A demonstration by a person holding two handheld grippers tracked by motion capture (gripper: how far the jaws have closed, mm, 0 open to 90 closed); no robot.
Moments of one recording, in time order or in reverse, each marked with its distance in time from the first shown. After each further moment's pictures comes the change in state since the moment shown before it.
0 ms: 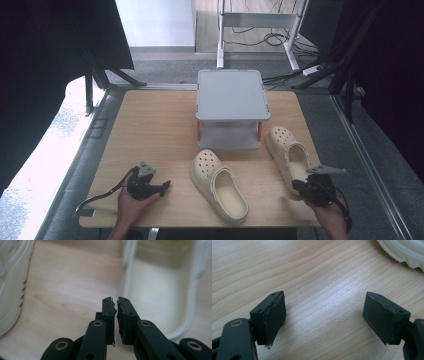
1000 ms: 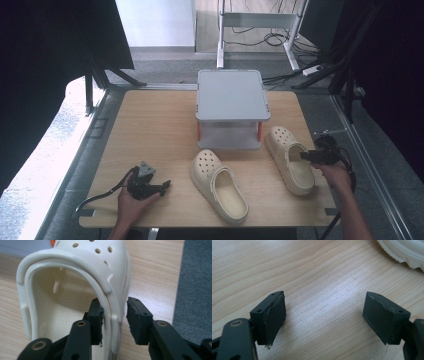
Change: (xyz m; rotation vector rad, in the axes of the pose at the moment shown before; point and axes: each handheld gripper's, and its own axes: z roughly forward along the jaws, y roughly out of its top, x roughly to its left) left arm 0.000 0.001 0.001 0.001 -0.001 0.000; right arm -0.090 0.076 0.050 0.110 -0.050 0.068
